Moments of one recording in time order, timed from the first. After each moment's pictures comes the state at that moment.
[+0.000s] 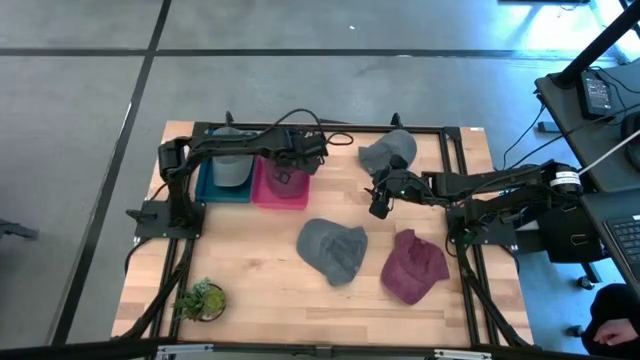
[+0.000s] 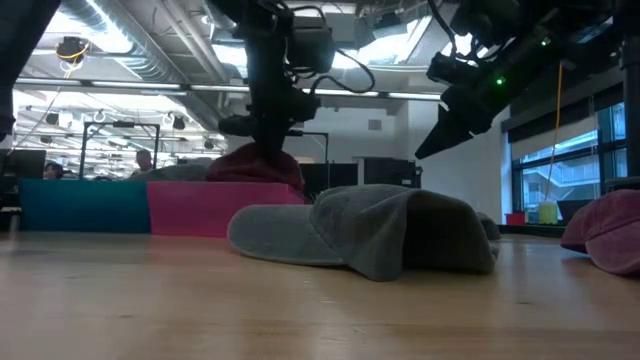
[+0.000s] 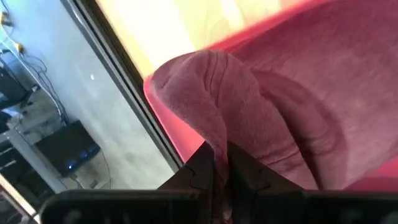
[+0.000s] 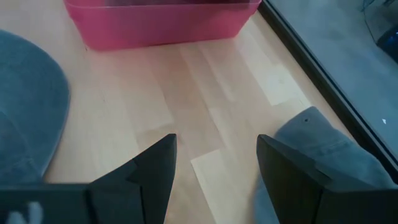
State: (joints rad) left arm 0.32 1.85 1.51 -0.95 -0.51 0.85; right arm -0.10 1.19 0.61 -0.11 0.41 0.04
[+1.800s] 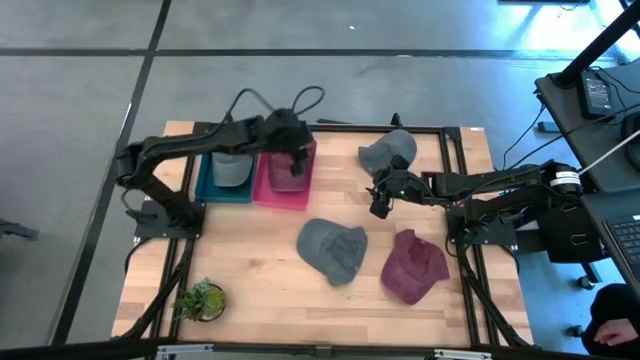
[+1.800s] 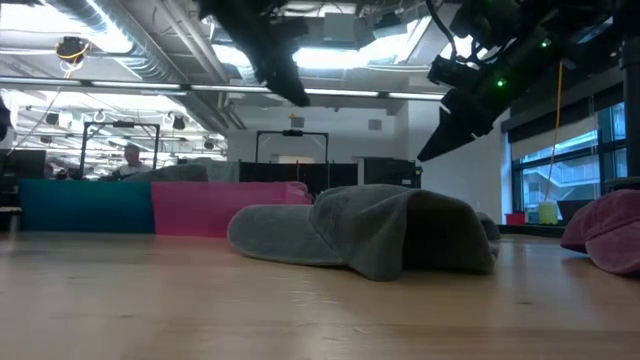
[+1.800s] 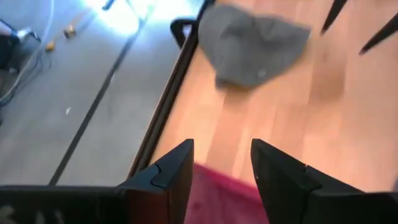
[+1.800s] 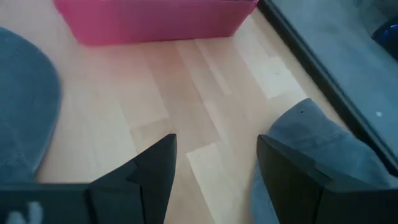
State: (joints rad) left arm 0.37 1.50 1.26 -0.42 -0.16 0.22; right arm -0.10 1.19 0.61 -0.14 0.42 0.06
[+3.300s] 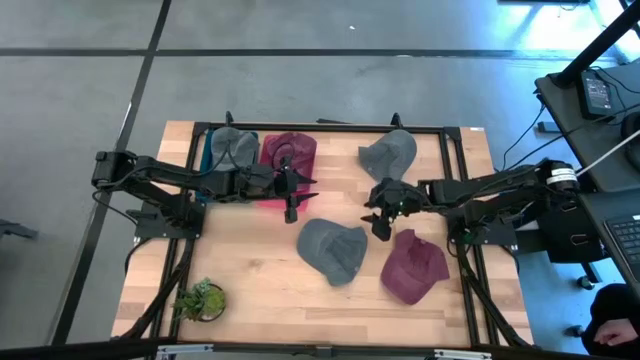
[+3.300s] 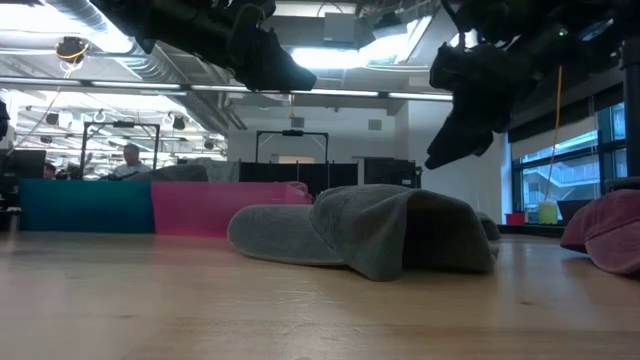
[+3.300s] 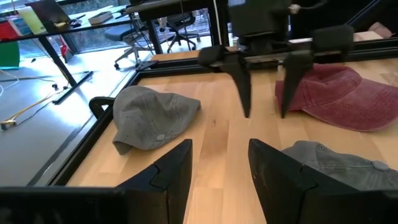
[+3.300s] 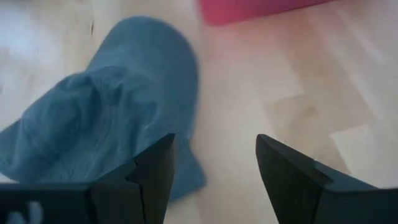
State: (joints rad) left arm 0.07 1.33 0.71 0.34 -0.16 0.12; right arm 0.01 1.23 0.62 -0.13 0.08 0.28
